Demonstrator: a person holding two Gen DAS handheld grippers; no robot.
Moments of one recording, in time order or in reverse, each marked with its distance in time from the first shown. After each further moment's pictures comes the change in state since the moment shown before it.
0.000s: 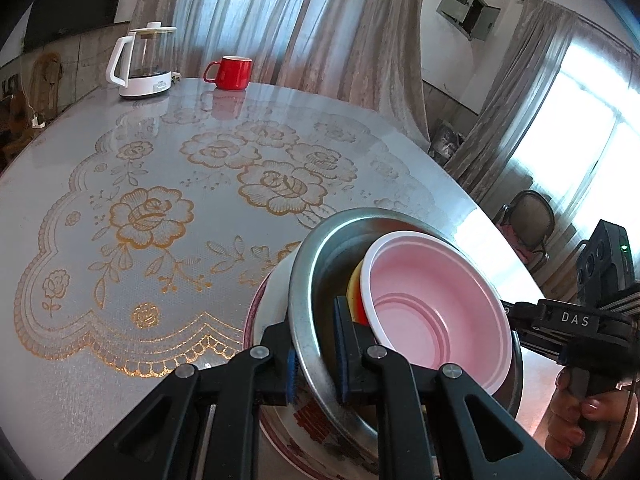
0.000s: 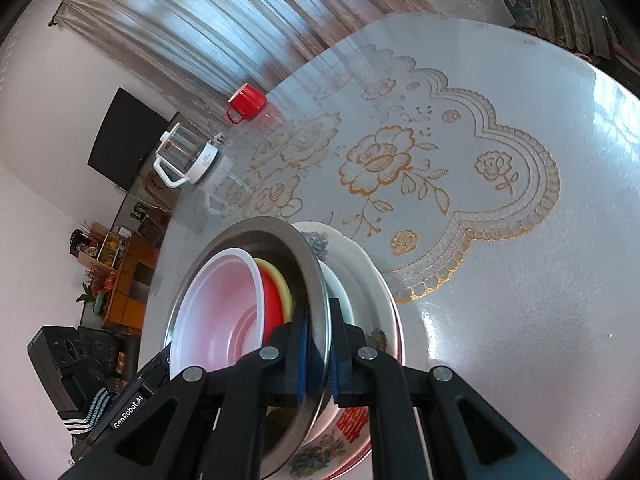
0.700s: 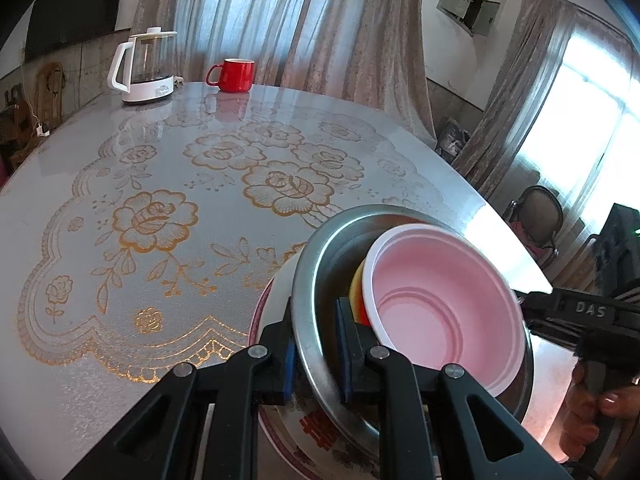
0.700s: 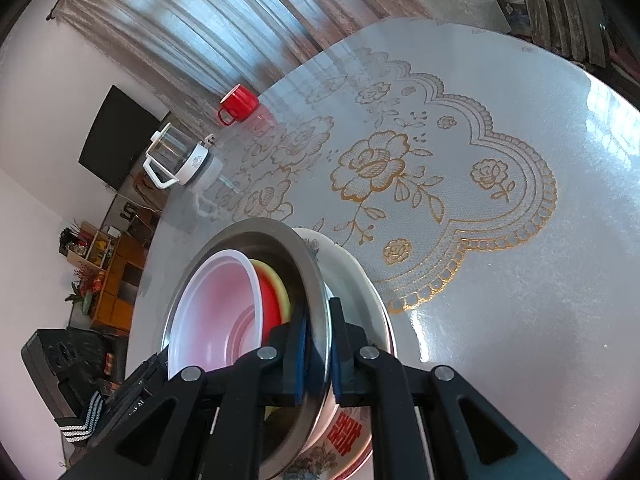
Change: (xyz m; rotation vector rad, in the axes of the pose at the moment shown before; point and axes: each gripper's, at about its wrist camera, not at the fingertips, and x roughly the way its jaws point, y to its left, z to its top) left arm 0.008 0.000 0.000 0.023 -0.003 0.035; right arm -0.003 0.008 0.004 -0.037 -0.020 -0.055
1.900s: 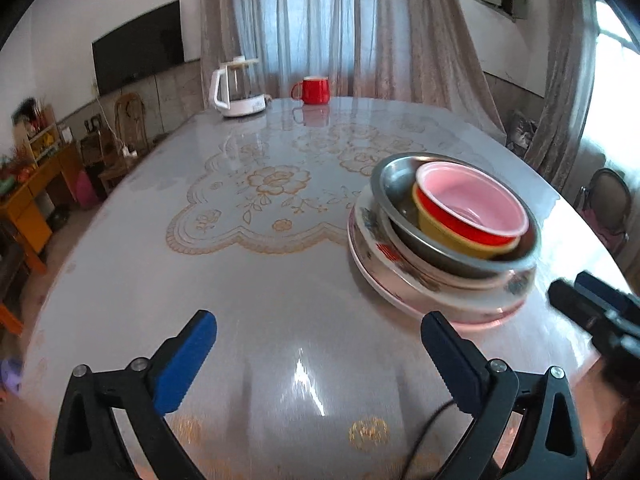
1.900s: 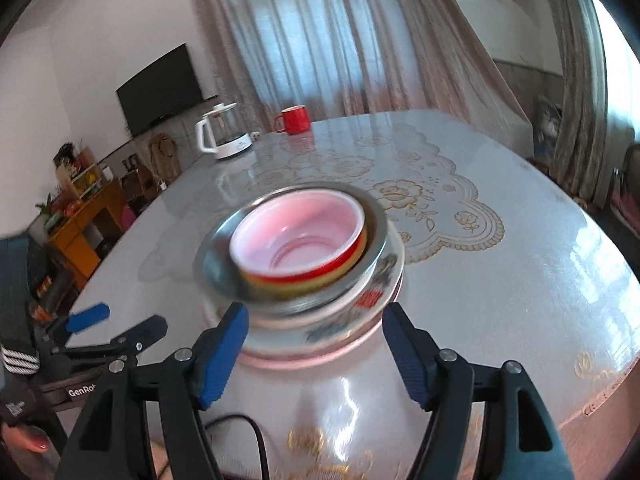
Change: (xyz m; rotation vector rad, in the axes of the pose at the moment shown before) left arm -0.114 -0.020 -0.100 0.046 -0.071 0.367; right arm -0.080 0.059 -0.125 -0.421 -0.195 -0.136
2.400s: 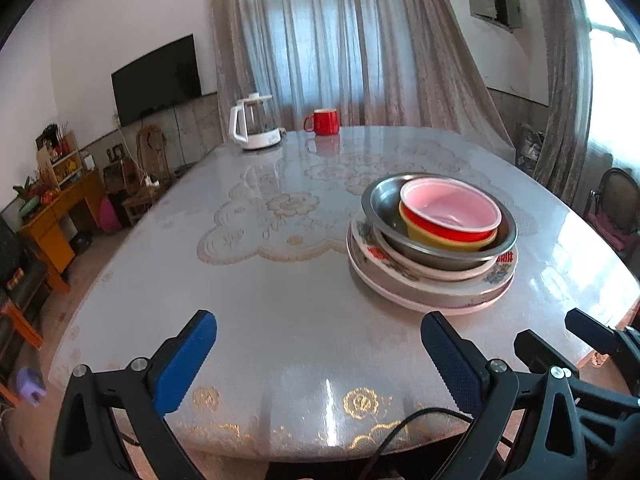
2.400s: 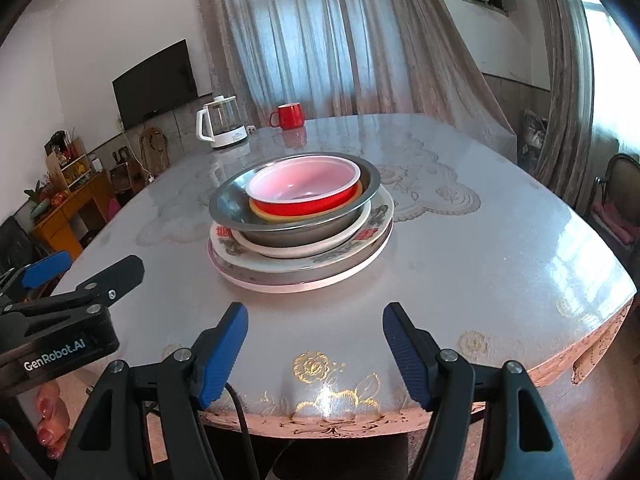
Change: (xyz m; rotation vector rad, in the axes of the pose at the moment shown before) left arm -0.040 -0.013 -0.017 0.015 -0.091 0.074; right arm -0.024 0.019 -0.048 -0.027 -0.027 -0.077
